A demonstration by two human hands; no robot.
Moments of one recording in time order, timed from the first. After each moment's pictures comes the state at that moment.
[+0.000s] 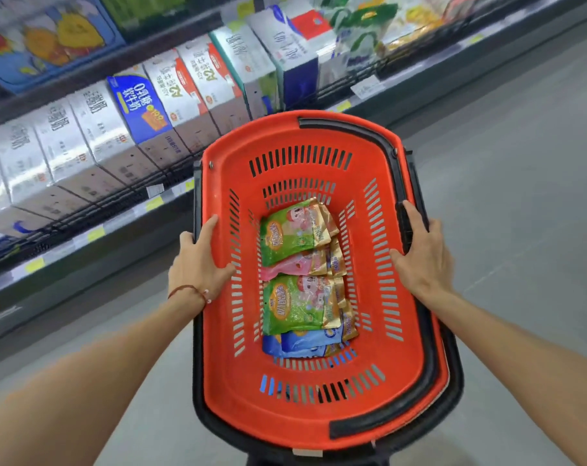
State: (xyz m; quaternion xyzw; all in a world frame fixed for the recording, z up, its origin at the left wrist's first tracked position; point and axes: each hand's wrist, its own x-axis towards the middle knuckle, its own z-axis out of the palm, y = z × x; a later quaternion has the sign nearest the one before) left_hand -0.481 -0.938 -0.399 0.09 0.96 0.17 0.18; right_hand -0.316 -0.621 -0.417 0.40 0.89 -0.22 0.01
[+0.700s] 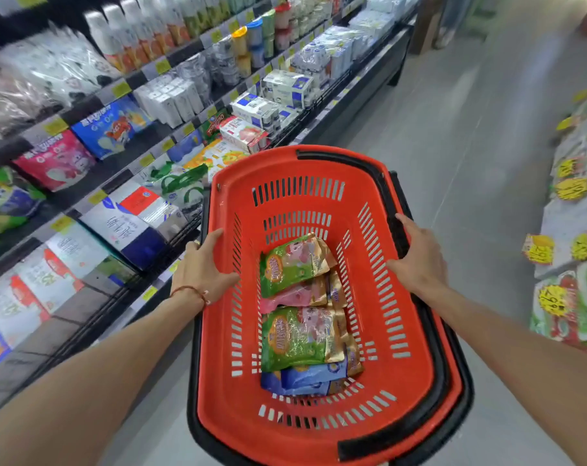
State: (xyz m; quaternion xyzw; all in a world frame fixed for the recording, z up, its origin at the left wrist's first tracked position) left_hand -0.486 -0.503 -0.262 0.35 0.91 0.15 0.14; right_hand -0.186 -0.285 -0.270 0.55 0.78 -0.26 -0.13
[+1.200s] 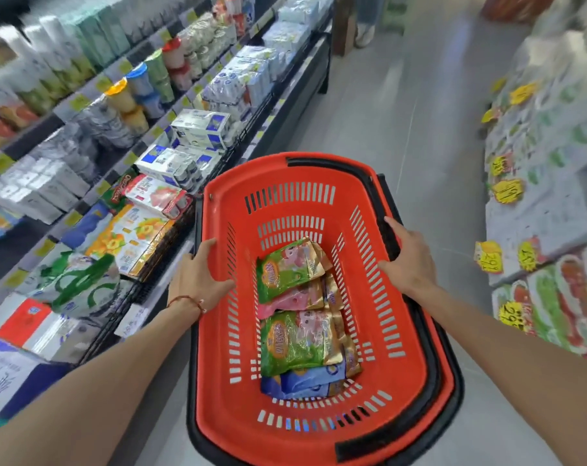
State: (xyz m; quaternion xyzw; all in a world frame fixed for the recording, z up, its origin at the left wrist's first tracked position) left_hand -0.513 -0.160 -0.256 0.43 0.87 0.15 0.19; right_hand -0.181 -0.003 -0.268 0.62 0.72 -0.28 -0.16
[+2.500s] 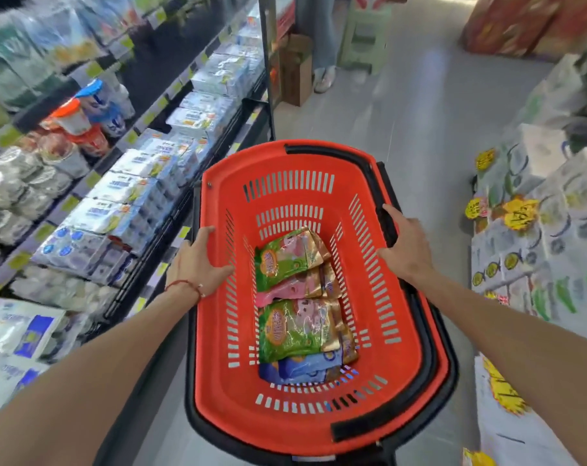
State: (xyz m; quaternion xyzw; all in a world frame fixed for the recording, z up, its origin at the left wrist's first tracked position) left_hand -0.529 0.807 -0.253 0.46 0.86 0.14 0.18; right_hand -0.184 0.945 -0.253 0.63 0.71 -0.27 -0.17
